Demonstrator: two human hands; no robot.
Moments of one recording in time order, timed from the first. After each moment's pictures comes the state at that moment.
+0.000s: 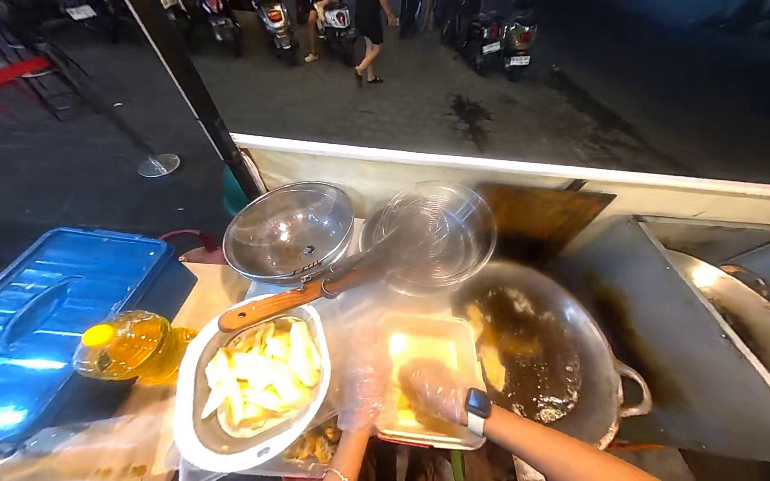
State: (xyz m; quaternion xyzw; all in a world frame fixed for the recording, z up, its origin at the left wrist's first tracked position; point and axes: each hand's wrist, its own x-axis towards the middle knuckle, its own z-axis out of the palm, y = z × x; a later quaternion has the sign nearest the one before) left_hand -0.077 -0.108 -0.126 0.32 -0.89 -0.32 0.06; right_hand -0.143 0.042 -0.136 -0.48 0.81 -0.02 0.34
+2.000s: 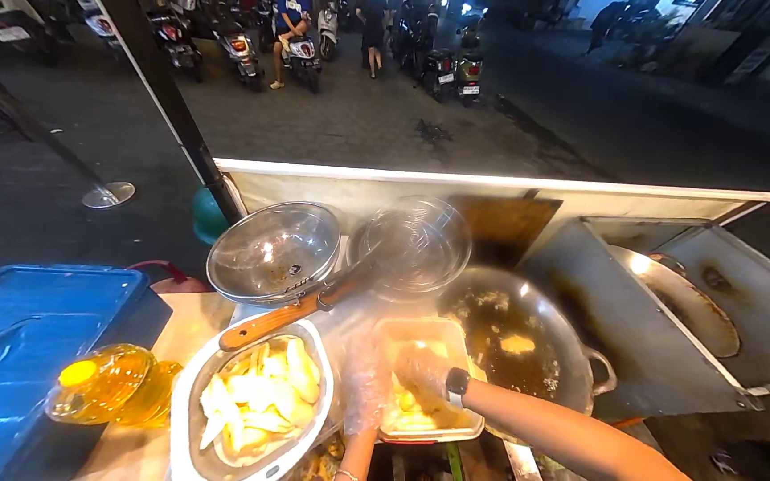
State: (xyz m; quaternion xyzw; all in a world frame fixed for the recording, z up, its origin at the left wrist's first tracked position) left_hand -0.081 -0.111 -0.137 0.29 -0.90 -0.31 0.07; right_hand -0.156 0.017 -0.140 -0.43 0.84 0.03 0.32
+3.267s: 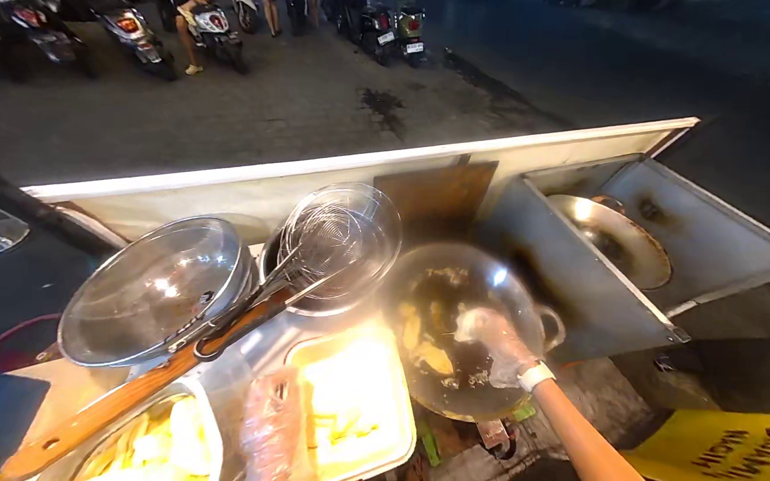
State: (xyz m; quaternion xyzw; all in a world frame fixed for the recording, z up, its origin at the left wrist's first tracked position) left_hand -0.078 -0.101 -0.131 0.28 -0.90 -0.30 0.13; right_hand -0.244 0.299 -0.158 0.10 0.87 -0.45 0.18
